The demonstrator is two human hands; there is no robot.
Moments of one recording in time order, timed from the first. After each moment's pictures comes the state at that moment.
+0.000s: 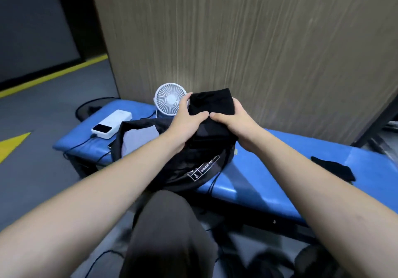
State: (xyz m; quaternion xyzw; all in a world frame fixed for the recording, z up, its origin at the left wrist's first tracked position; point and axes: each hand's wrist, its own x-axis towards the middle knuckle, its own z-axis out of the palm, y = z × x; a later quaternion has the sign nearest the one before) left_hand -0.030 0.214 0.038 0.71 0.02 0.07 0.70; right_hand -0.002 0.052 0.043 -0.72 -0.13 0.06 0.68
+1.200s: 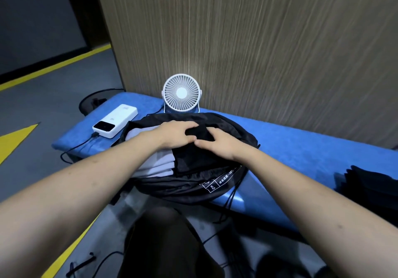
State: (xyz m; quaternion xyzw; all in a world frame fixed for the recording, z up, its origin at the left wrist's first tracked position) left_hand 0.030 0.302 -0.009 0.98 -0.08 -0.08 0.17; right_hand 0.047 0.119 -0.035 -0.90 -0.21 0.16 0.34
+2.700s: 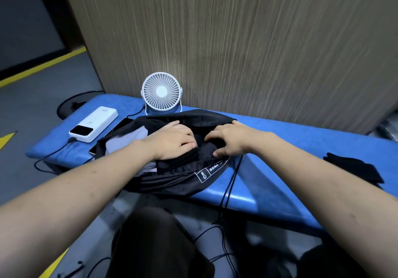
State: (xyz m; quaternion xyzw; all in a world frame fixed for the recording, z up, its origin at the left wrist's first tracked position) left_hand 0.036 0.276 -0.040 0.95 -0.30 -0.02 0.02; right_hand 0.060 0.043 -0.016 -0.93 -0.34 0.08 -0.06
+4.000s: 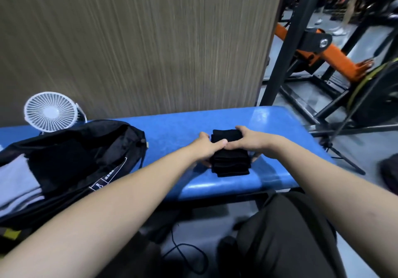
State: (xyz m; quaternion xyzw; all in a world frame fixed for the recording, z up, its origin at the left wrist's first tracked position) left_hand -0.024 -0.075 -0.038 0.82 -0.08 -0.28 0.49; right_hand -0.060 -0.247 -0.013 -0.87 0.14 0.19 0.43
